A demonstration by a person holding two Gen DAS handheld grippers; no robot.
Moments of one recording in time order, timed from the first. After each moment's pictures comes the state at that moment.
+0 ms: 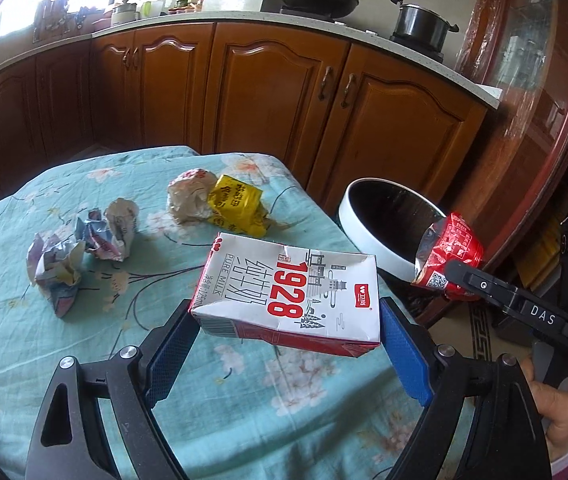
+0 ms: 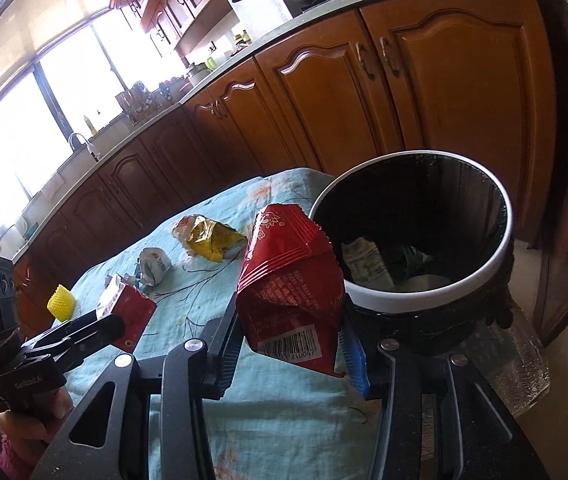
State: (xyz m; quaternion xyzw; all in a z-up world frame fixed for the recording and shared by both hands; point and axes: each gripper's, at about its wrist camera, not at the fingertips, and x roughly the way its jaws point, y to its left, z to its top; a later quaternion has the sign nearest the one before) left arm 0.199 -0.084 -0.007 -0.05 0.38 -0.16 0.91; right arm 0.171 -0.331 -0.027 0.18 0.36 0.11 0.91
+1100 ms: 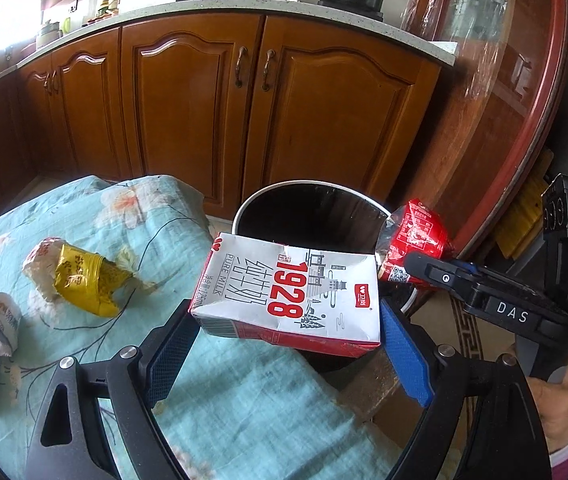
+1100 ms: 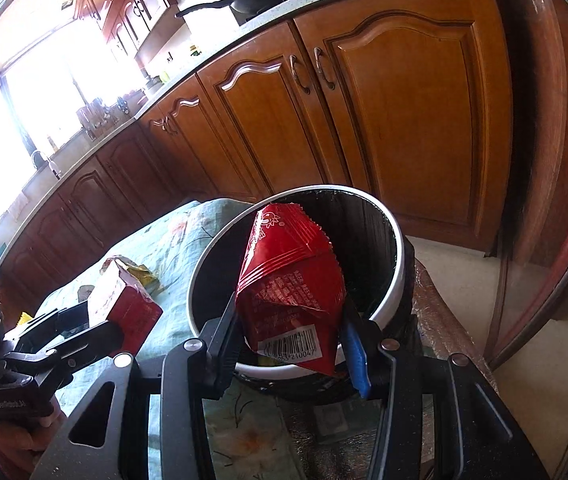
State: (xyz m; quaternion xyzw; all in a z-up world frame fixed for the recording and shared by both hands) left arm 0.286 -0.211 -0.020 0.00 0.39 -0.23 0.89; right arm 0.208 -0.418 -0.033 0.17 0.37 0.04 0.91
